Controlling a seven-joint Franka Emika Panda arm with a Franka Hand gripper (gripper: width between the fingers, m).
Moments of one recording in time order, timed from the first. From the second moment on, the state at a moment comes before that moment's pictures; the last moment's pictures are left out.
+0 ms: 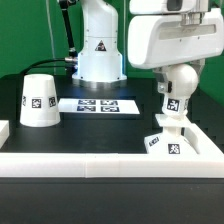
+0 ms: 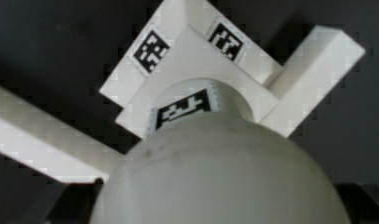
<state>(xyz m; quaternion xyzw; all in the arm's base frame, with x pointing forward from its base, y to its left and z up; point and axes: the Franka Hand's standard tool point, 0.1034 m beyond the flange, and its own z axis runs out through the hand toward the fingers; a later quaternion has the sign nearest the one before) 0.581 0.099 0.117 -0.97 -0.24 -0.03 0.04</state>
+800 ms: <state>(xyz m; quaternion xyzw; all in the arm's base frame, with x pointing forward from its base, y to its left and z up) 0.582 0.097 0.116 -0.99 0.09 -0.03 0.06</state>
